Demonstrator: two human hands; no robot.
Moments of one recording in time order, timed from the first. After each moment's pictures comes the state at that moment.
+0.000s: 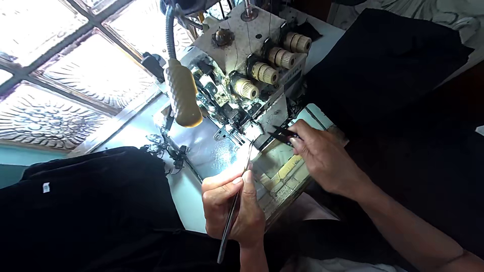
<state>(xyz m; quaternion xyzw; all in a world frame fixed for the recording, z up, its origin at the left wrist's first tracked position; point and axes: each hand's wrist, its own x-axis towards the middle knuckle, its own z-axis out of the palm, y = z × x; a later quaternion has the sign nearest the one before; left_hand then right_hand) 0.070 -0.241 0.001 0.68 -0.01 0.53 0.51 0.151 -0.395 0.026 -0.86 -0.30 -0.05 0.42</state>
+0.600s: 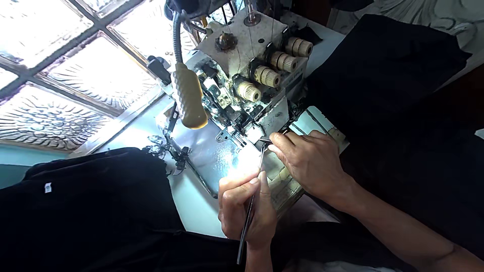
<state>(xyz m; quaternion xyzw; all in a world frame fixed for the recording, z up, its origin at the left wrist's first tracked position) 0.069 -0.251 -0.002 0.71 -0.02 0.52 0.47 0.146 -0.366 0.021 -0.89 -0.34 -0.25 0.20</state>
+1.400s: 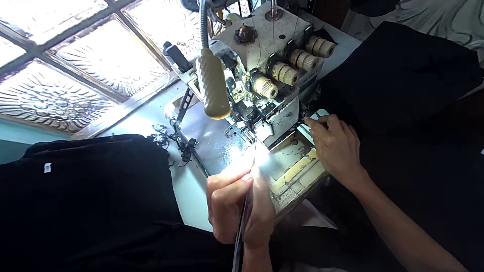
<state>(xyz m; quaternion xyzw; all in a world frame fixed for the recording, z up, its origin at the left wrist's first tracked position) 0.074 -0.246 0.010 0.69 0.02 0.58 0.43 0.187 -0.408 -0.035 -0.93 -0.23 -0.18 0.20</state>
